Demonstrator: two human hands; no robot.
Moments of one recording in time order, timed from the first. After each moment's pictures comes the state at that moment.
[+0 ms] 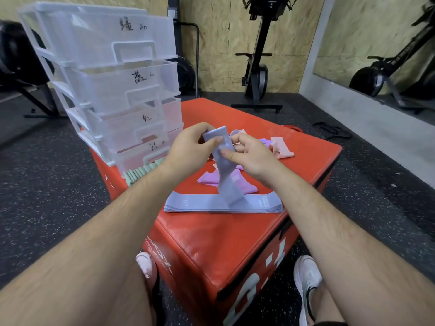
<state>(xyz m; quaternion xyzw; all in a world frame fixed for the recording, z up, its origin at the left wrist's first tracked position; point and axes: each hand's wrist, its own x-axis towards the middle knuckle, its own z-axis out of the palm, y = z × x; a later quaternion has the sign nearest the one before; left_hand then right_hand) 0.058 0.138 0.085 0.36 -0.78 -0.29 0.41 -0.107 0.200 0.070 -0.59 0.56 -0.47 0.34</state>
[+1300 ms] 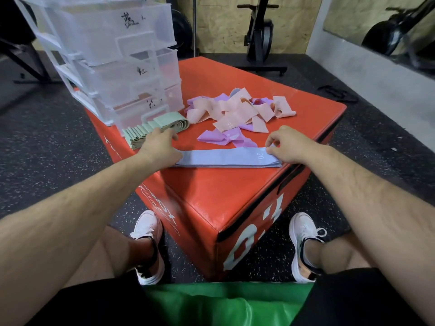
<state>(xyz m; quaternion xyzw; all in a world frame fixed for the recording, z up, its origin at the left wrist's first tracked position) 0.129 0.115 -0.016 0.56 -0.81 -0.13 0.12 -0.199 0.232 0.001 -0.63 0.77 -0.09 0.09</state>
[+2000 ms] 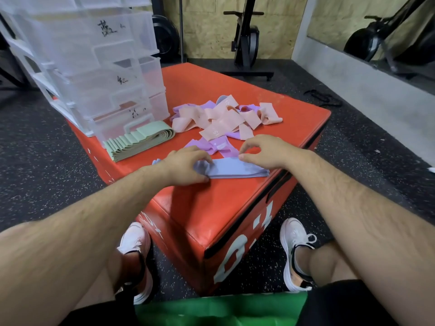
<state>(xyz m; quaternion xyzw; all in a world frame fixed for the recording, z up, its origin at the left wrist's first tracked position) 0.063 0.136 -0.016 0.36 -0.92 -0.13 0.03 -0.191 0.218 0.006 -0.66 0.73 -0.09 0.14</state>
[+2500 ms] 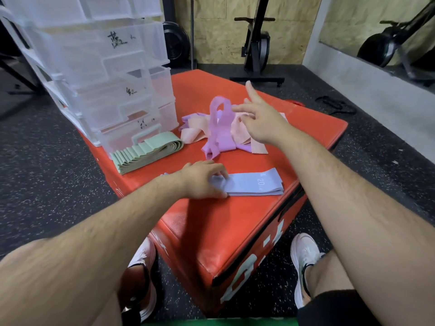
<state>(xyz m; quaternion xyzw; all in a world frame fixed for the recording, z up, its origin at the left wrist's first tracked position) 0.047 0.128 -0.014 0.34 -0.92 -0.18 0.00 -0.172 0.139 0.056 -0.67 0.66 -0.32 0.12</state>
